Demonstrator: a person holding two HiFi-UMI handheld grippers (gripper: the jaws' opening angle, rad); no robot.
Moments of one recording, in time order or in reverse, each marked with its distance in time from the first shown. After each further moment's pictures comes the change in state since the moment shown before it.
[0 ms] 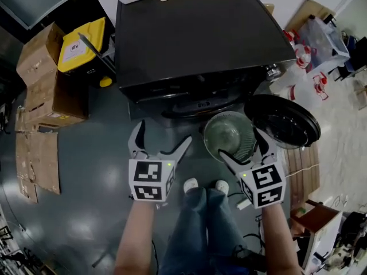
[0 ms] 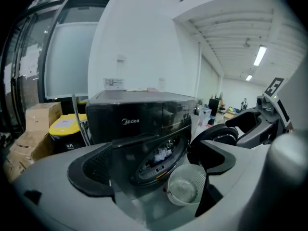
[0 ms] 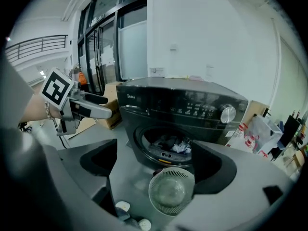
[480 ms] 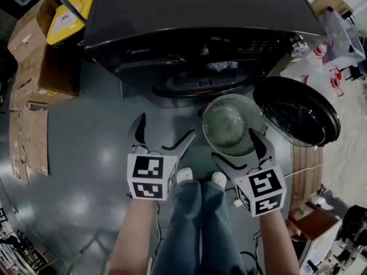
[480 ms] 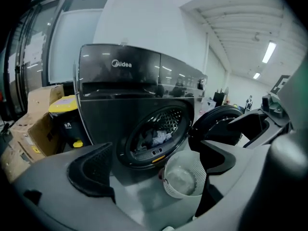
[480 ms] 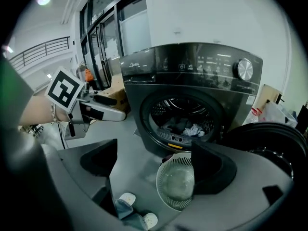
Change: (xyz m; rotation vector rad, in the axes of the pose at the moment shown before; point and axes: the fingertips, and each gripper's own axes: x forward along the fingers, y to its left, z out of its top) left arm 0.062 -0.021 -0.123 -0.058 0.088 0.029; right arm 0.067 0.022 -0.113 0.013 0.076 0.123
